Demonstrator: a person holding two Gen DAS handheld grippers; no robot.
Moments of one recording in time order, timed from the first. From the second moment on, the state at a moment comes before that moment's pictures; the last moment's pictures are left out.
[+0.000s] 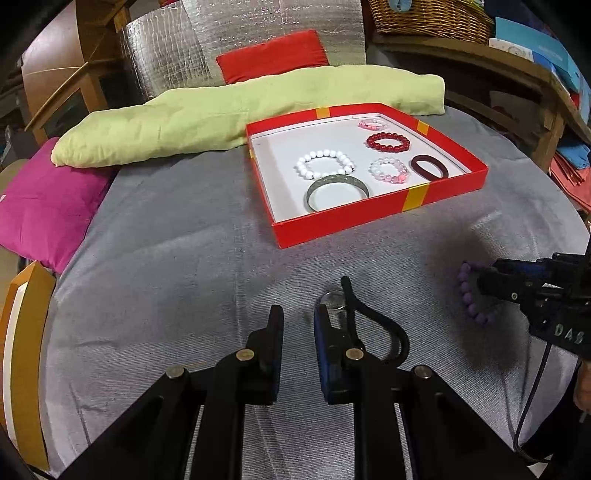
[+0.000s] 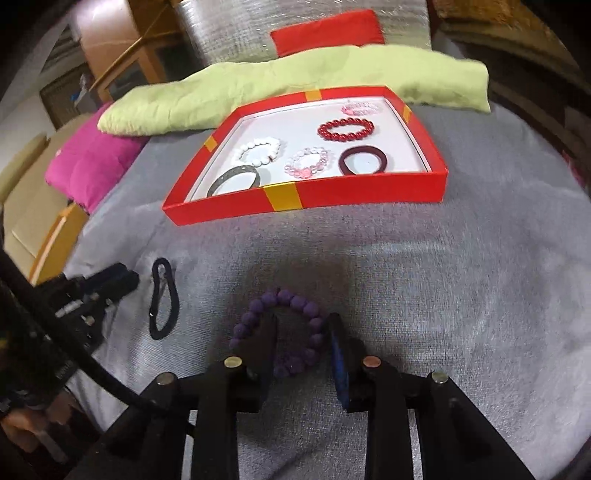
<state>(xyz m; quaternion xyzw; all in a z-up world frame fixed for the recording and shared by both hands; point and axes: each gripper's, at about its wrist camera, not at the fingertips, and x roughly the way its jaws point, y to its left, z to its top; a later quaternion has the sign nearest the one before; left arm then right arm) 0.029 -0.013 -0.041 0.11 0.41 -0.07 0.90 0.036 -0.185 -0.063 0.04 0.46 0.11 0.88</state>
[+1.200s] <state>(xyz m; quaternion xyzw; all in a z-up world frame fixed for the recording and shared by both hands) 0.044 -0.016 -0.061 -0.03 0.44 -0.17 0.88 0.046 -0.253 -0.063 0.16 0.46 0.06 0.87</state>
